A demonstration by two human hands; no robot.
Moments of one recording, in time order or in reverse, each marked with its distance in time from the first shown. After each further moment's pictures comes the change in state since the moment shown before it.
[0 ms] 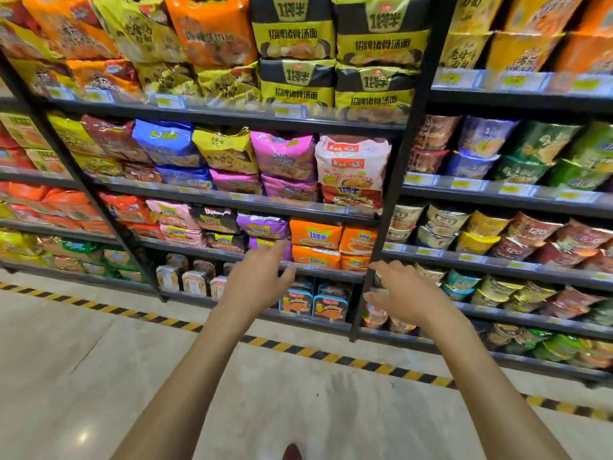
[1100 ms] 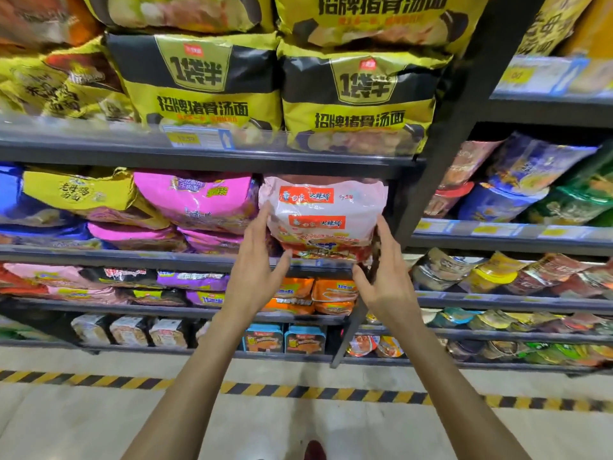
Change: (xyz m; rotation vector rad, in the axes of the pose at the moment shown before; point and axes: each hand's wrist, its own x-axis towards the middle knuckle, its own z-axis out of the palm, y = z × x) left_hand 0.367 -0.013 0.107 -0.517 0.229 0.200; right_hand 0.315 0.093 -0.006 0.671 0.615 0.065
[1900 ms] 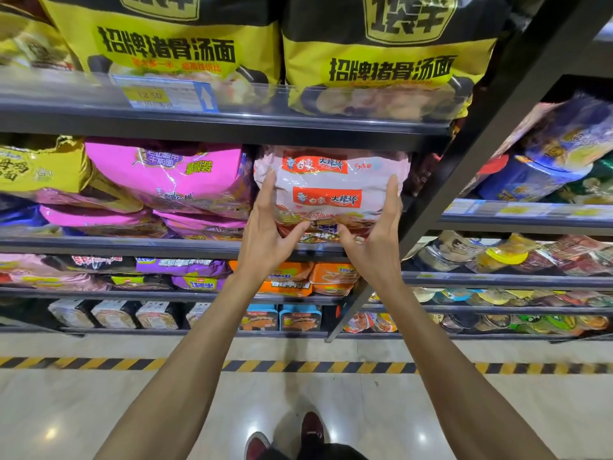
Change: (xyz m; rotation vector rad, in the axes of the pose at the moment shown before) left_hand 0.050 -0.045 0.048 -0.103 0.055 0.154; right_hand 0.060 0.026 0.069 0.088 0.242 -0.054
